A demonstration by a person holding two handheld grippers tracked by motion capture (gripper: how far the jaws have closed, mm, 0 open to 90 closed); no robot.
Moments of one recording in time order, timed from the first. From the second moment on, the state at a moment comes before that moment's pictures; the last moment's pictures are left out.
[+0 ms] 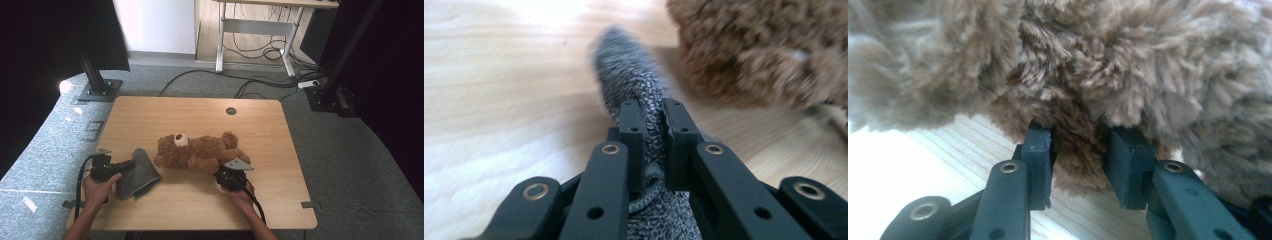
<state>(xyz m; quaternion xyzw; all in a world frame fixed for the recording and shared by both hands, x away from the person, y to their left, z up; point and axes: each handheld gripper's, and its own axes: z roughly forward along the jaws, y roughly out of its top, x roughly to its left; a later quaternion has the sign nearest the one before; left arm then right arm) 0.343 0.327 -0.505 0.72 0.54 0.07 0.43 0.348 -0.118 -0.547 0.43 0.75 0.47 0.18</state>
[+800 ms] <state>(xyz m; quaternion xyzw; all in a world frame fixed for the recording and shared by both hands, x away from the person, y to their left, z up) 0.326 0.353 -0.485 0.70 0.55 0.08 0.45 0.348 -0.120 -0.547 0.43 0.74 0.48 0.18</state>
